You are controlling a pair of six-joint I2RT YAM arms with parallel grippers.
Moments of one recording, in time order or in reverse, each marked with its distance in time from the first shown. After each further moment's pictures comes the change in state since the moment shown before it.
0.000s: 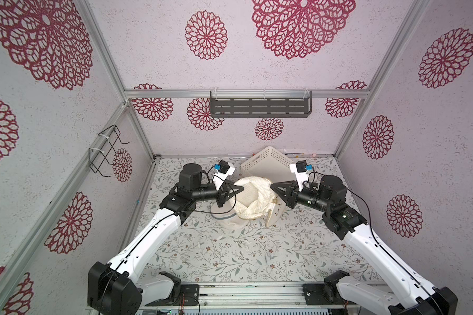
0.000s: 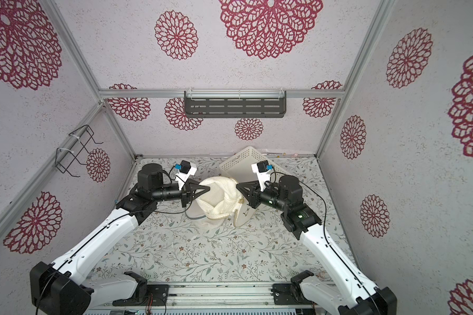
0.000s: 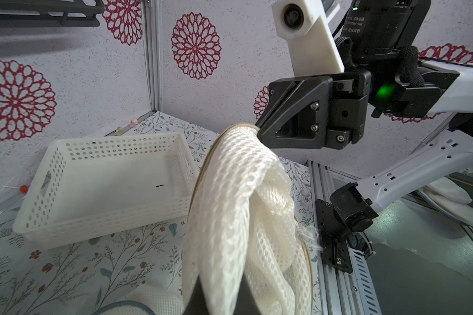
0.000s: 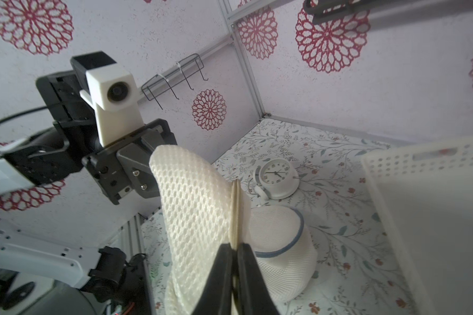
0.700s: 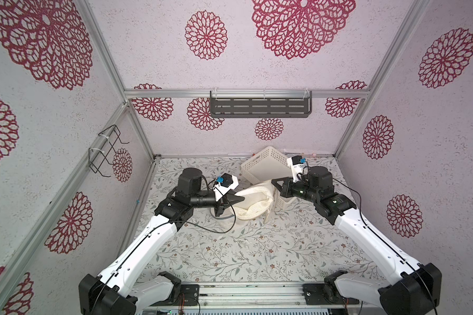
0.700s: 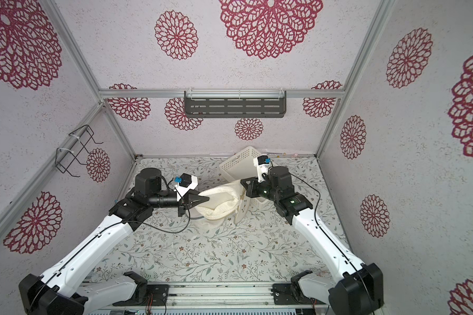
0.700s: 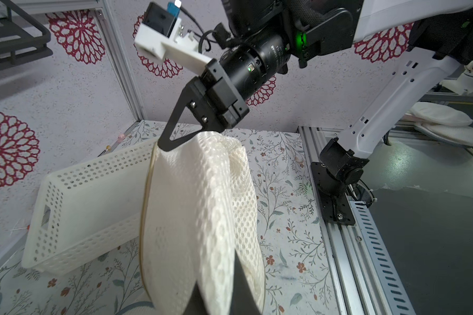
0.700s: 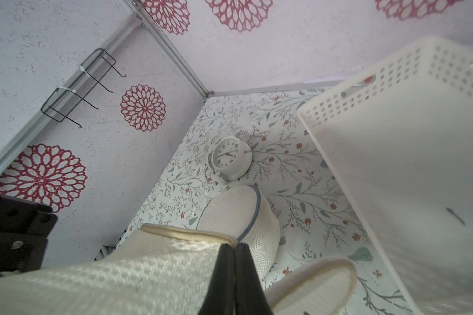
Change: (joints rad) left arm -0.050 -0.086 0.006 -0.178 0.040 0.303; right arm -0.025 0.192 0.116 -0.202 0.183 0.104
